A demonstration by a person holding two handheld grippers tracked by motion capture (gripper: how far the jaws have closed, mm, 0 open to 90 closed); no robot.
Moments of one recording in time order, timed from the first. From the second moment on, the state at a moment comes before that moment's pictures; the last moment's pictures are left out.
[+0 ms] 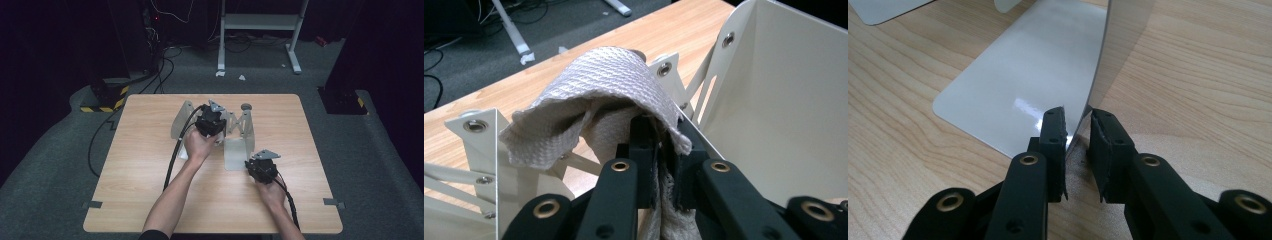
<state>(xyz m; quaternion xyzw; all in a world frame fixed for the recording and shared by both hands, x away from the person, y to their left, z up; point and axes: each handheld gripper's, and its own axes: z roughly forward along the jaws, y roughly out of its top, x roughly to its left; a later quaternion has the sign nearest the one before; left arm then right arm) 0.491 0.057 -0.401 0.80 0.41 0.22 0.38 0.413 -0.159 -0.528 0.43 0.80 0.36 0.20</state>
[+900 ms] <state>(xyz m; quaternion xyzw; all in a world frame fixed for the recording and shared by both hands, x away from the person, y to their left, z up) 0.497 0.049 -0.458 0.82 0.42 0.17 0.34 0.413 -0.159 -0.528 0.43 0.80 0.36 0.20</state>
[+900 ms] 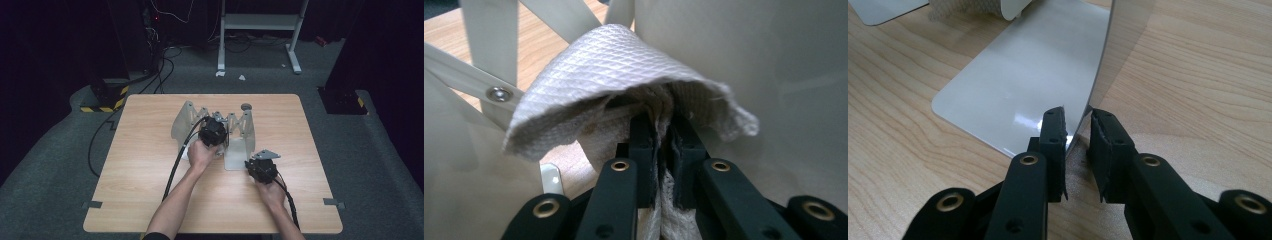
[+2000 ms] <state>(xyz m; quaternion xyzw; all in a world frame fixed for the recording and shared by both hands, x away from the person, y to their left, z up) 0.483 0.057 -0.439 0.82 0.41 0.17 0.37 0.413 -0.159 -0.528 0.43 0.80 0.36 0.20</state>
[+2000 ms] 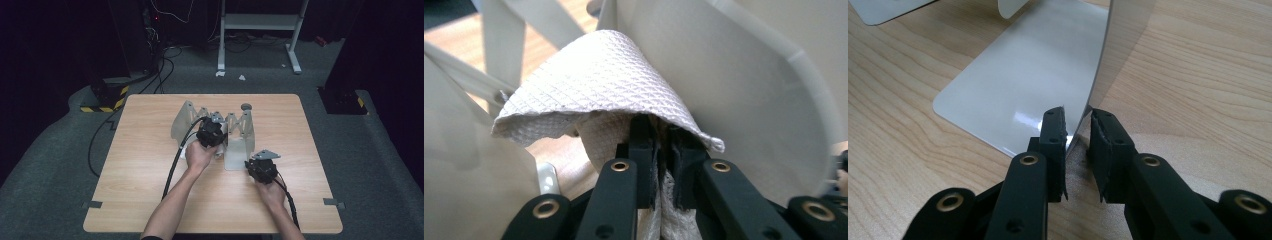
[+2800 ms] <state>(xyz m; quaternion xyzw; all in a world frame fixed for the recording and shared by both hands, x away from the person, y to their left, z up) 0.453 0.060 -0.406 0.81 0.38 0.19 0.39 0.413 -0.159 -0.528 0.43 0.80 0.36 0.20</state>
